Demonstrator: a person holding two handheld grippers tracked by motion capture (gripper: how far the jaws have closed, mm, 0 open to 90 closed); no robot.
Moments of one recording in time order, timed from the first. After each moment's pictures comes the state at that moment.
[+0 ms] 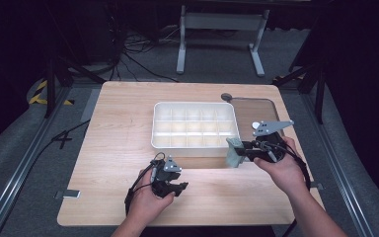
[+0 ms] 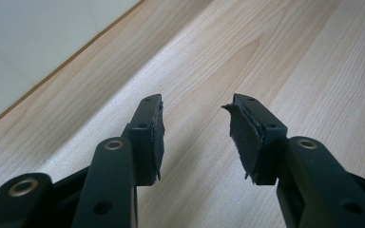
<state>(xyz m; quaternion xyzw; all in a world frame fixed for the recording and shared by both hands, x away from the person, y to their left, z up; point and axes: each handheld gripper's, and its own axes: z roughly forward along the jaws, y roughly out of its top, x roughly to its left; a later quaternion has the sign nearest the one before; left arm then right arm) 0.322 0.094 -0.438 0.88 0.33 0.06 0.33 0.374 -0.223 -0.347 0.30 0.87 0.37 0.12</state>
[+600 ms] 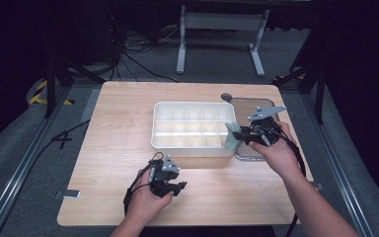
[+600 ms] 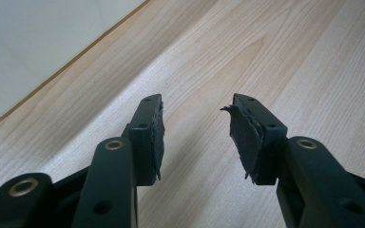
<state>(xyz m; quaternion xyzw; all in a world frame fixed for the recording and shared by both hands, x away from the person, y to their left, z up) 0.321 0.098 -0.439 0.88 0.34 0.06 0.33 0.416 -0.217 -0.344 0.31 0.86 0.36 0.16</state>
